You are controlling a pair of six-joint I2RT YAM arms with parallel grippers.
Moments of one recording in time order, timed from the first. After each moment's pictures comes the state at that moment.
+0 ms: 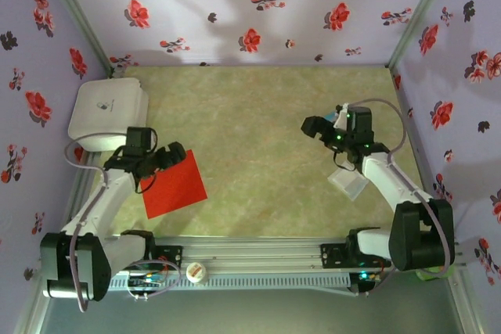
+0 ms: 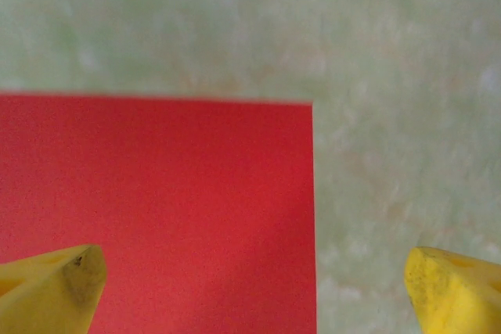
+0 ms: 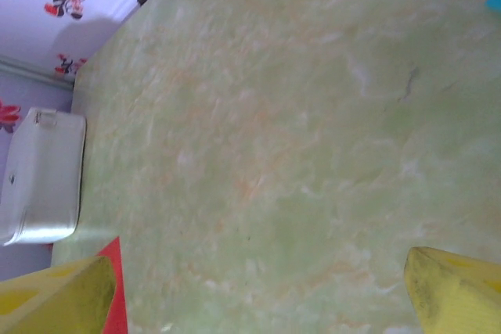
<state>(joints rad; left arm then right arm) -0.16 1.09 0.68 -0.59 0.10 -0.56 0.13 1.26 0.73 -0.14 -0.48 0.62</state>
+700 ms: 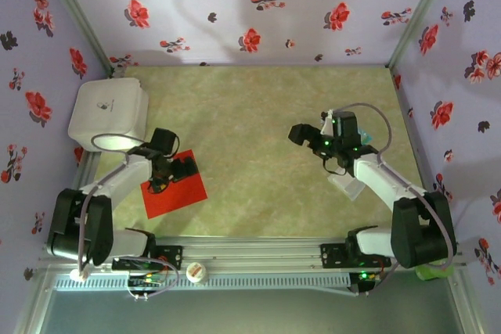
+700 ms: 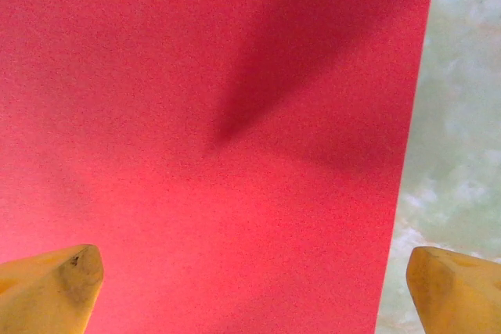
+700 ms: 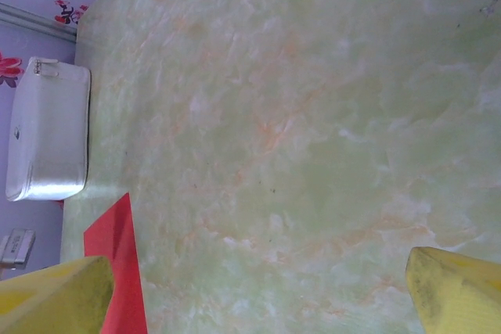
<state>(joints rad) -0.29 1.34 0.70 -0.65 0.05 -0.65 0.25 1.29 0.70 -0.12 -0.47 0.67</state>
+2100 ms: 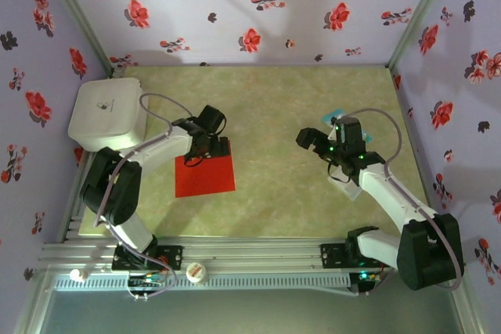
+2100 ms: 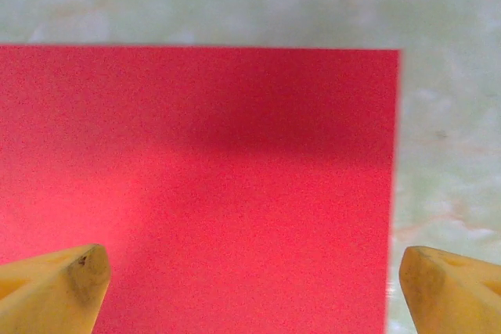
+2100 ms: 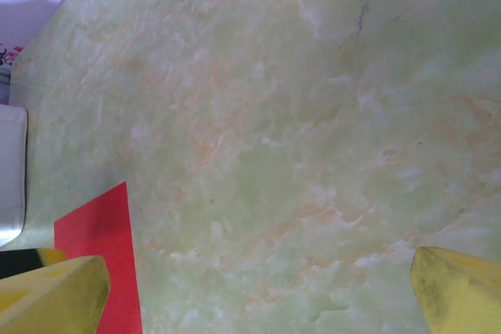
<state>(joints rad) -0.59 1.68 1.13 -0.70 -0.17 -0.67 0.26 1.15 0.67 -0.25 -0.27 0.69</state>
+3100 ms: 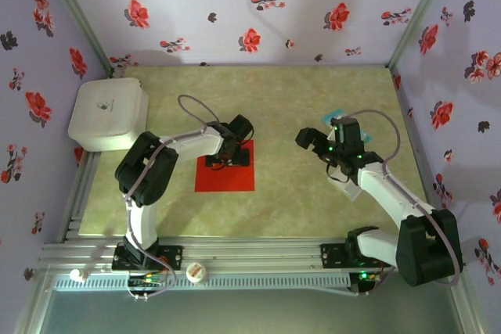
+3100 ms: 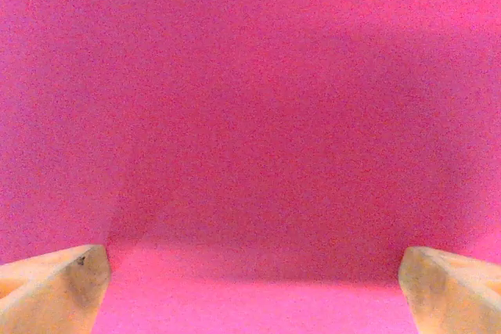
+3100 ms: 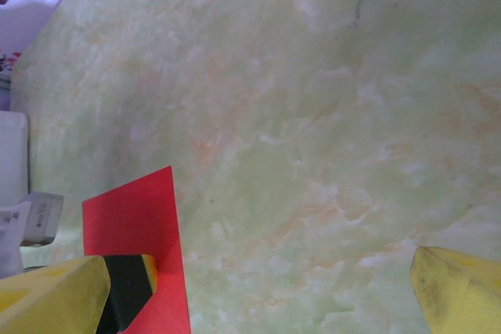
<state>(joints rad) -0.75 1.94 1.28 -0.71 -0.16 -0.71 0.26 1.17 0.66 -0.23 -0.26 0.72</state>
